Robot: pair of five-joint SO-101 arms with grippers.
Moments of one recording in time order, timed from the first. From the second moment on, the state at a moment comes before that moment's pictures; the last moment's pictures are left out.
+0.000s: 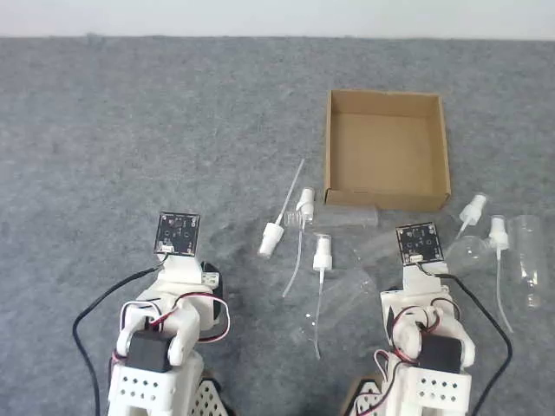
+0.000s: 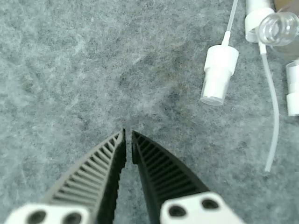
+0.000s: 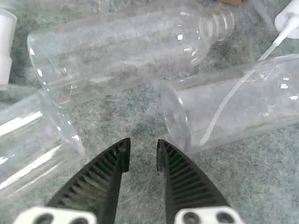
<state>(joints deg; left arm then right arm) 3.8 -103.2 97.0 71.7 10.9 5.2 -102.9 95.1 74.8 14.8</state>
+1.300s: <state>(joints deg) 4.0 -103.2 97.0 71.7 10.9 6.6 -102.9 95.1 69.1 14.8</state>
